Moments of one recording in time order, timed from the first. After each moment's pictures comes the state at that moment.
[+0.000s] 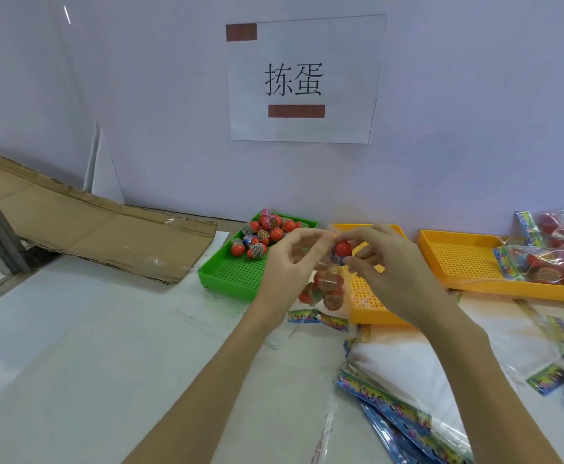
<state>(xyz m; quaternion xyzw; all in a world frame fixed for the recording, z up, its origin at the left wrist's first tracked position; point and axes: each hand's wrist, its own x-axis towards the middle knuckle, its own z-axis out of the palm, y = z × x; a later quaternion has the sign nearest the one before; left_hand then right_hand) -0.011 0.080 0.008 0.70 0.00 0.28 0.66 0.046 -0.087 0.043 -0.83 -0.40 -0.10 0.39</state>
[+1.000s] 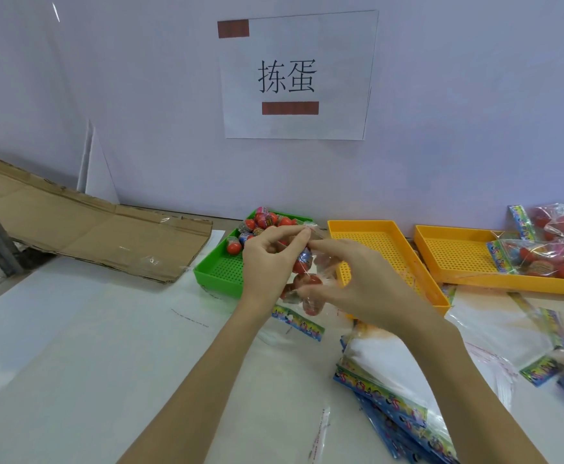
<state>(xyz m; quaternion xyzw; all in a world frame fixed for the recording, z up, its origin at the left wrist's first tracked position) -0.006 0.097 0.003 0.68 0.06 0.37 0.63 0.029 -0.065 0.036 -0.84 -0.43 -0.03 0.35</state>
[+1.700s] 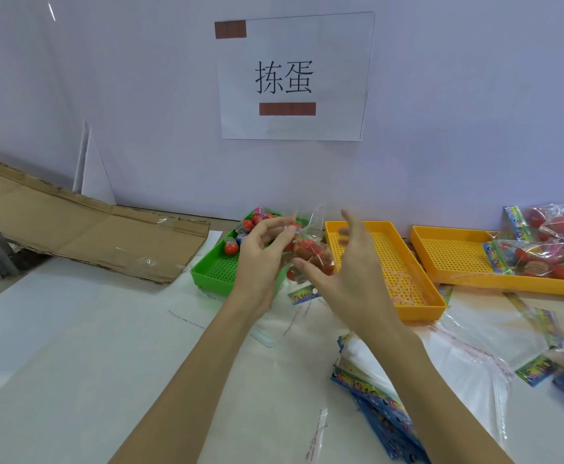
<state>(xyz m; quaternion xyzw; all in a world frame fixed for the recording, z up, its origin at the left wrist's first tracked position) -0.006 0.103 0.011 0.57 0.08 0.27 0.77 0.023 -0.041 0.016 -0.83 -0.28 -0.14 0.46</state>
